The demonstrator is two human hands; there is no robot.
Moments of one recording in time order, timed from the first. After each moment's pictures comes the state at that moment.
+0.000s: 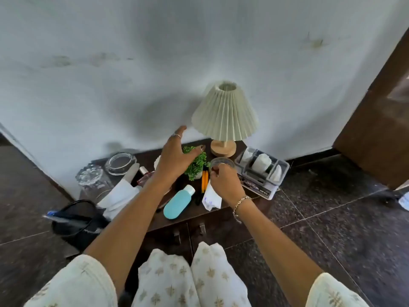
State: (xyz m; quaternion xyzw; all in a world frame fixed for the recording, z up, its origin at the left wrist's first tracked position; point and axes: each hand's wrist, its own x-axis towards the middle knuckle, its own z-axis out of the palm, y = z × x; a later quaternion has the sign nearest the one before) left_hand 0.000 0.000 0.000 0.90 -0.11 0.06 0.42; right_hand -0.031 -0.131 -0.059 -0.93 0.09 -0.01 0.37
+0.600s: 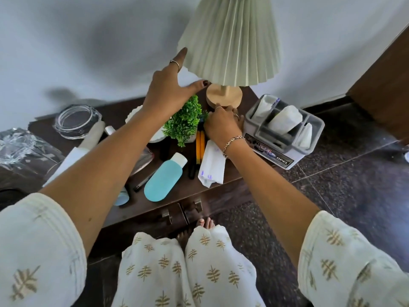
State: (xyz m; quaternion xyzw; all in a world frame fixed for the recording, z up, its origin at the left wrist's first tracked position) left_hand 0.122 -0.020 -0.065 0.91 -0.16 0.05 0.38; right_hand 0.079 -0.136 -0.120 -0.97 0.17 0.05 0.19
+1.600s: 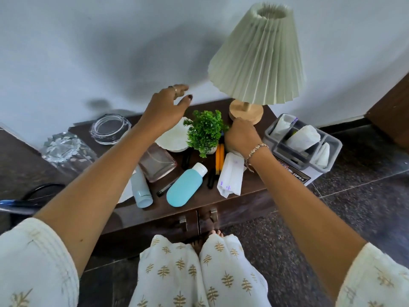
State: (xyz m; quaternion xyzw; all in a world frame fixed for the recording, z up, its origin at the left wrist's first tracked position) left_hand 0.108 0.037 -0.049 0.92 -0.12 0.02 0.36; right_hand 0.074 -0.139 -0.092 -0.96 0.10 0.06 0.23
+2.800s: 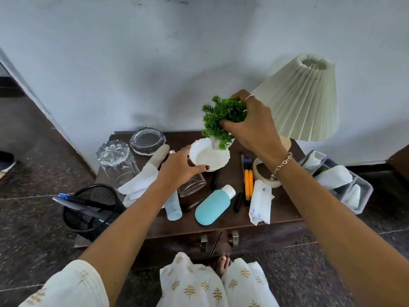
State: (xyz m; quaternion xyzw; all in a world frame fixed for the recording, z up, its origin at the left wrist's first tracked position) left_hand 0.071 0.098 -0.120 0.95 -0.01 -0.04 0.32; right_hand 0.067 -0.072 -0.001 -0.91 -0.10 -0.17 0.37
